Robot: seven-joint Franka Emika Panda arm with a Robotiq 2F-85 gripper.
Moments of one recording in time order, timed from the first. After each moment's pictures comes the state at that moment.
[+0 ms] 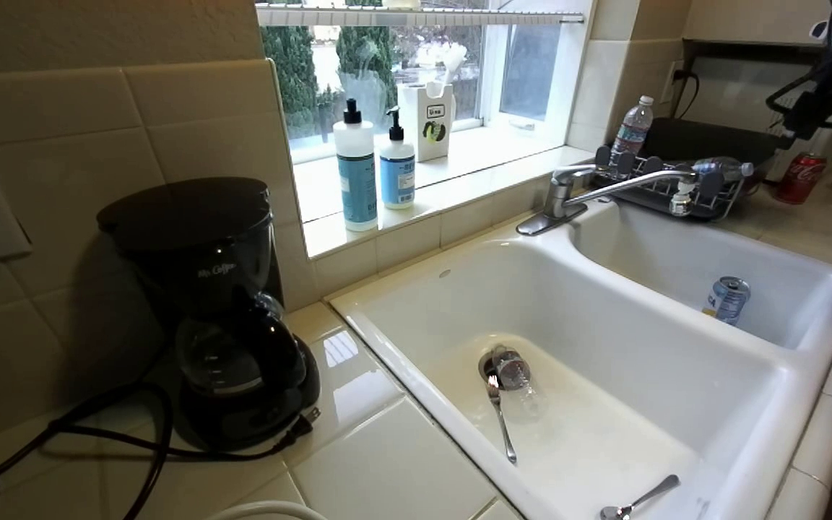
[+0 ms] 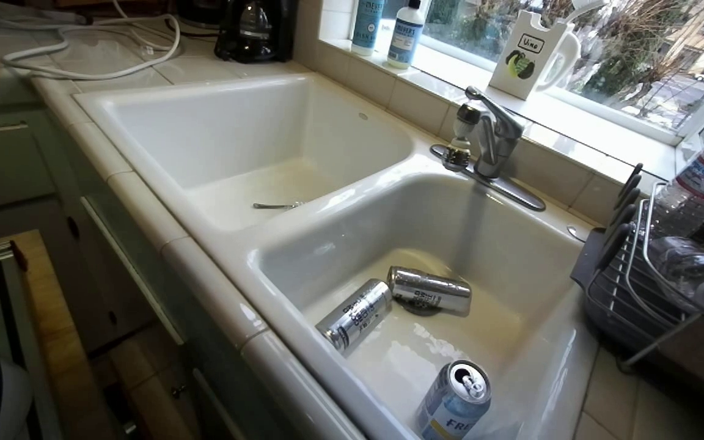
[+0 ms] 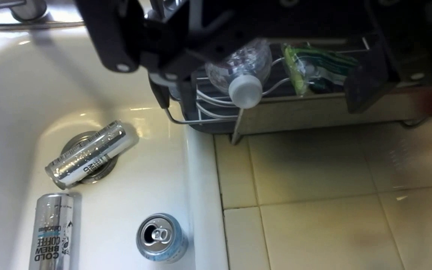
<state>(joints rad) -0.30 0.14 -0.46 -1.69 0.07 1.96 -0.74</state>
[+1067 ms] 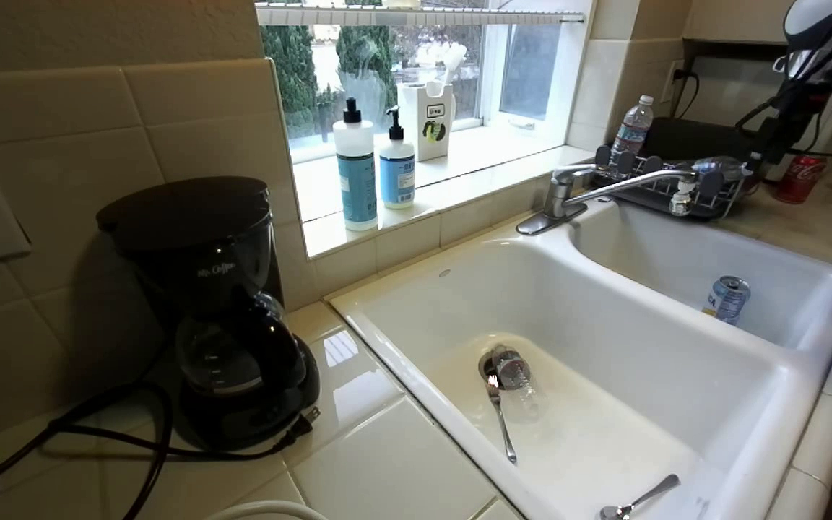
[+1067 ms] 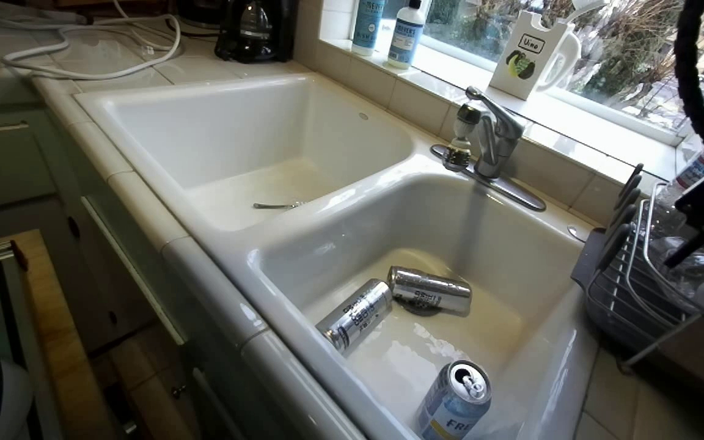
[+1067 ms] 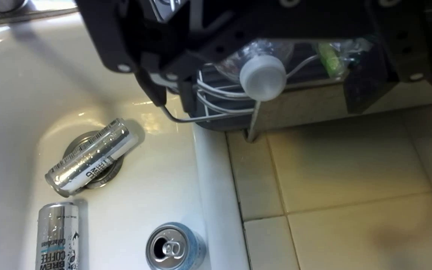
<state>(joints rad) -0.44 0.30 -0.31 -1.58 0.12 1.92 -0.70</state>
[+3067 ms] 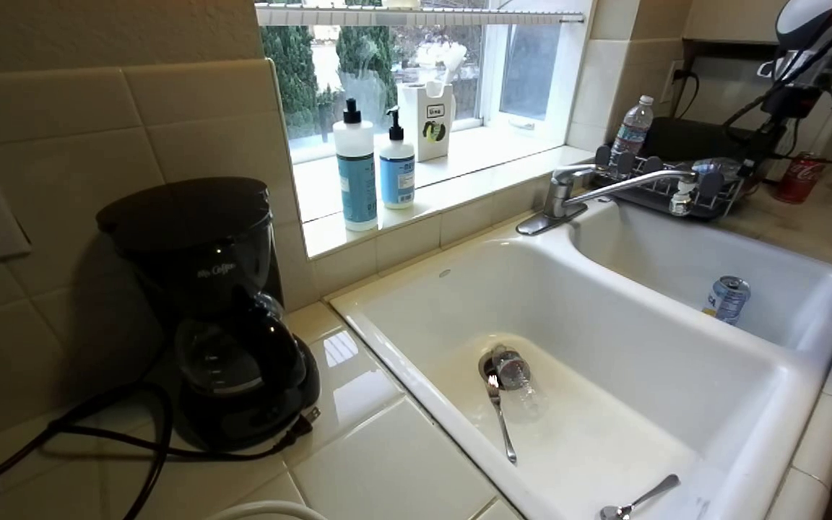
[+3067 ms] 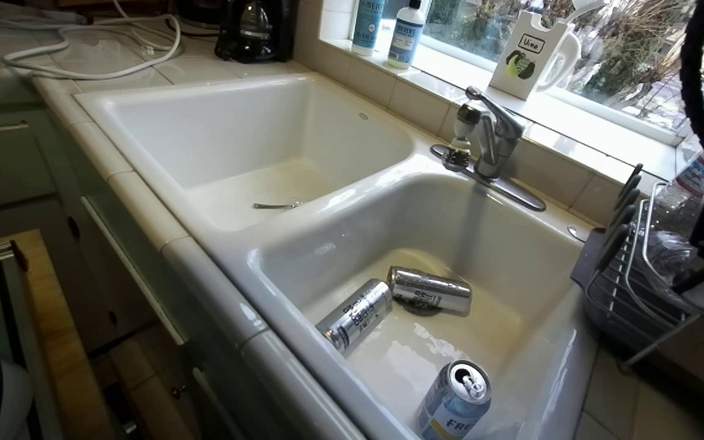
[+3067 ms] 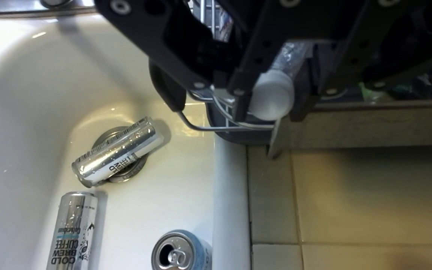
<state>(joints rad) -0.49 0.36 -0.26 -1.52 0.19 1.88 -0.88</state>
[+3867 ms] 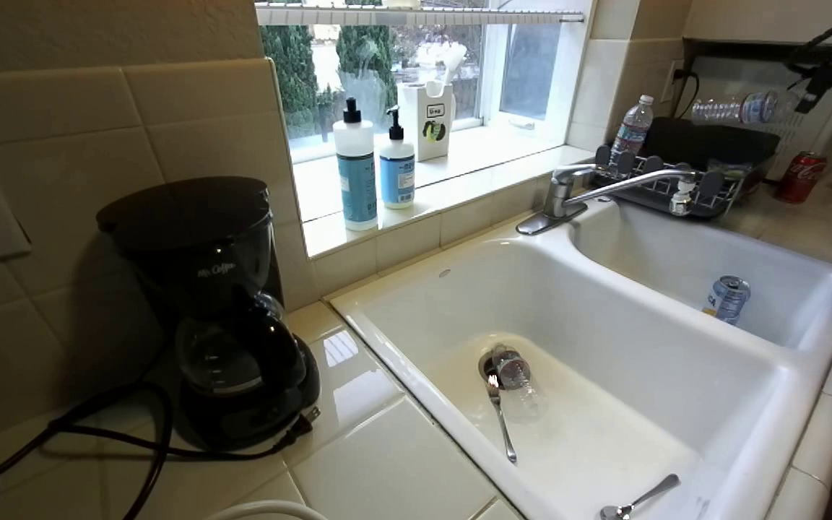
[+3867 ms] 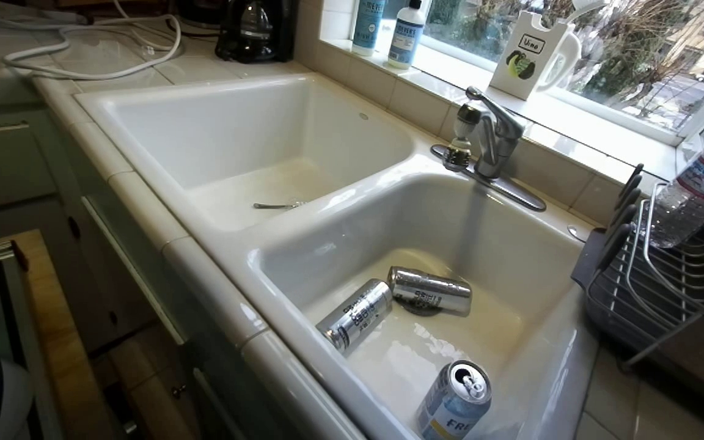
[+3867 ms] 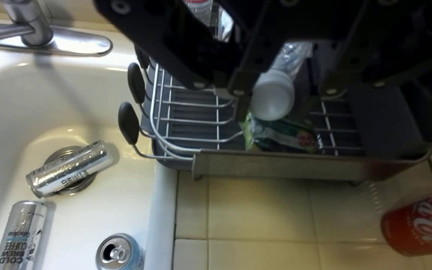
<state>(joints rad) -0.49 0.17 -0.30 -1.50 0.09 1.91 -0.89</state>
